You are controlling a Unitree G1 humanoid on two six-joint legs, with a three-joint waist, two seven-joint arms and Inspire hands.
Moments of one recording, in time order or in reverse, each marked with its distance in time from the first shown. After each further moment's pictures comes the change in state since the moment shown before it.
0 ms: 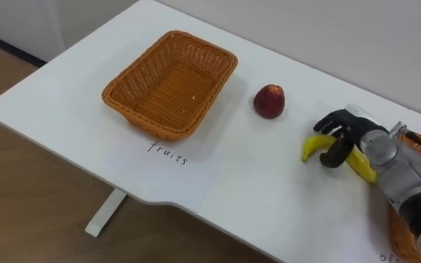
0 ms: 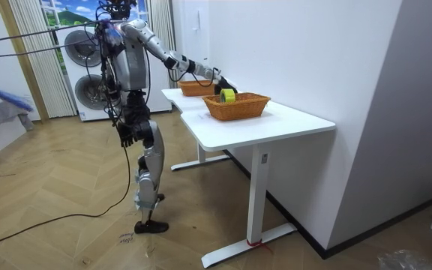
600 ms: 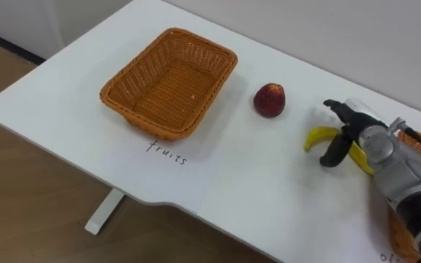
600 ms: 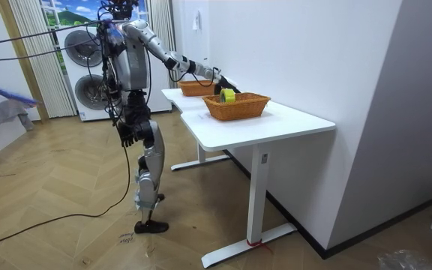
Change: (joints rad) left arm 0.001 0.001 0.000 -0.002 -0.004 -0.004 0.006; right arm 0.004 0.017 -0.011 -0.063 -0.032 0.009 -0.028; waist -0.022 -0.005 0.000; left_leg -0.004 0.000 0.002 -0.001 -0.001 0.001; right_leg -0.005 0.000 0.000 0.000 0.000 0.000
